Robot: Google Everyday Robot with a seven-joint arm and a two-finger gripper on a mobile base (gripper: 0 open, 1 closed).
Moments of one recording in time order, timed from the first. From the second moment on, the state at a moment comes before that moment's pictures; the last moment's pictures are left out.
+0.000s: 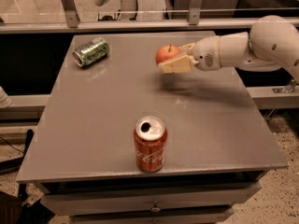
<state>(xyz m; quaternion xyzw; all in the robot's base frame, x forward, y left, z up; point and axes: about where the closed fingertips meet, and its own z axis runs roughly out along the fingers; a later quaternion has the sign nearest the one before) 0.651 -0.064 0.885 -0.43 0.71 0.33 0.45</state>
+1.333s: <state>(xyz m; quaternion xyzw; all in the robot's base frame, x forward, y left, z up) 0.500 -0.120 0.898 -0.51 0.70 0.37 0.35</state>
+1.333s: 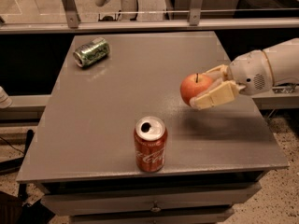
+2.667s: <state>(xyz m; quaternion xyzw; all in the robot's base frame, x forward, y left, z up) 0.428 -0.105 0.861 -0.51 0.67 0.43 0.34</state>
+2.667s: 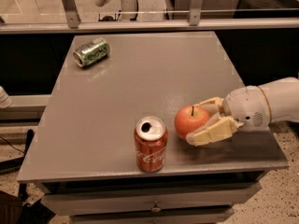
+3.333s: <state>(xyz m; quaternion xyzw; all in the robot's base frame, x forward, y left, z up) 0.413 -0.094 0.861 -0.51 0.65 0.44 0.35</state>
